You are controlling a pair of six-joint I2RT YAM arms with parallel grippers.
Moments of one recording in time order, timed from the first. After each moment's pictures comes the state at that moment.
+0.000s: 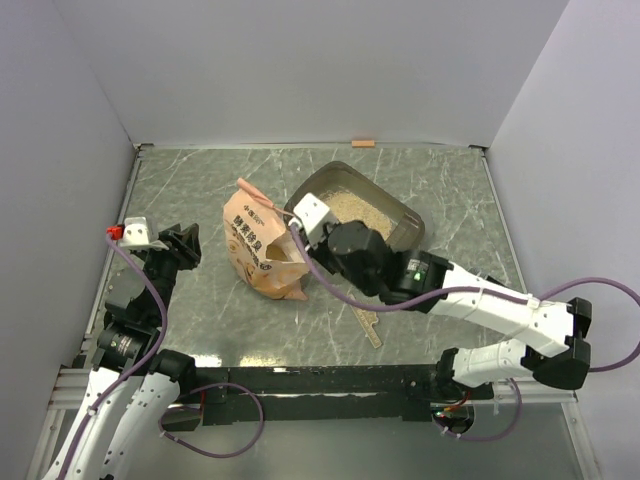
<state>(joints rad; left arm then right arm) -0.30 0.39 0.61 -0.15 -0.23 -0.25 1.21 1.24 1.30 -0.49 0.54 -0.16</state>
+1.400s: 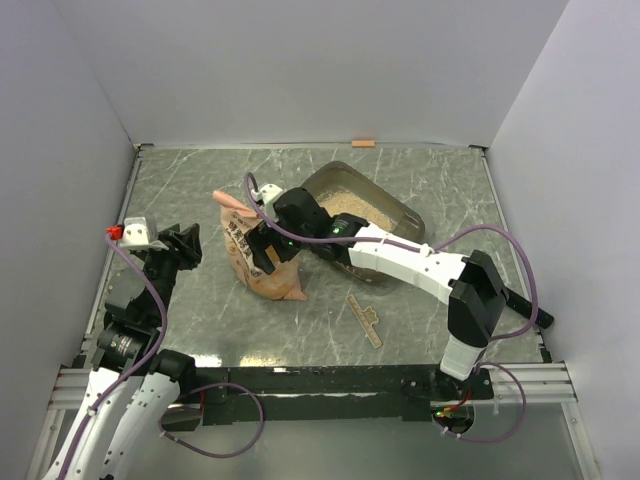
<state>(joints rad) -0.30 0.39 0.61 -0.15 -0.23 -0.25 0.96 1.73 1.48 -0.39 -0.09 0.16</state>
